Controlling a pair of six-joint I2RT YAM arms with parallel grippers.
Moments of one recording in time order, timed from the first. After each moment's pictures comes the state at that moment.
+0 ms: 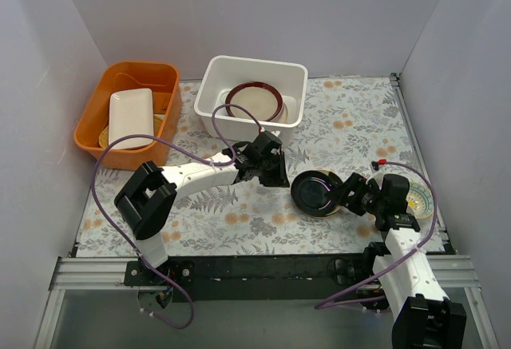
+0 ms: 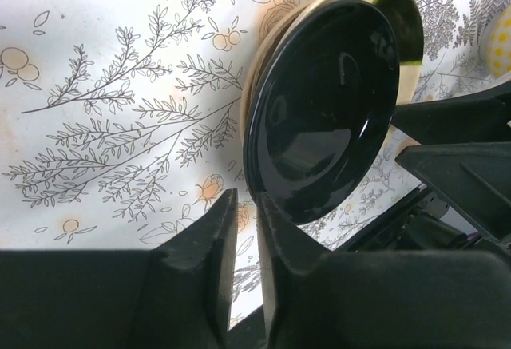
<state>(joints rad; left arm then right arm) -0.89 1.75 1.19 -0.29 0.13 -0.80 -0.08 0.68 0.23 -0.25 -0.61 0.53</state>
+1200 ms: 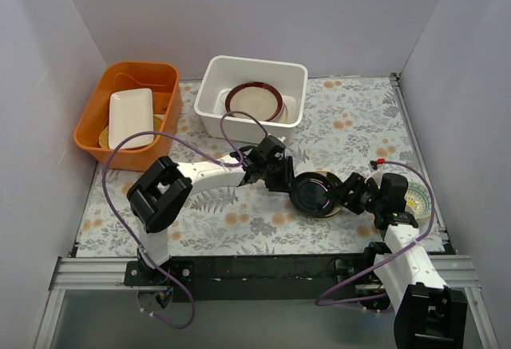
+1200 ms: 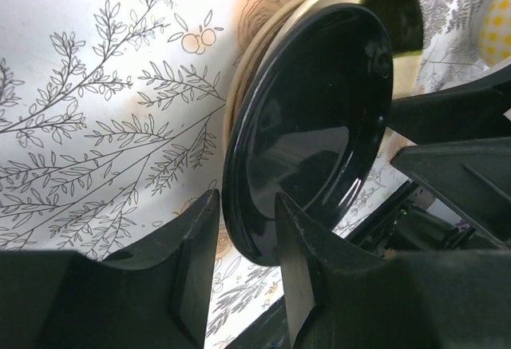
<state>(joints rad) -0.89 1.84 1.18 -0.16 0.23 -0.83 -0.08 0.76 0.21 -0.14 -0.63 0.55</state>
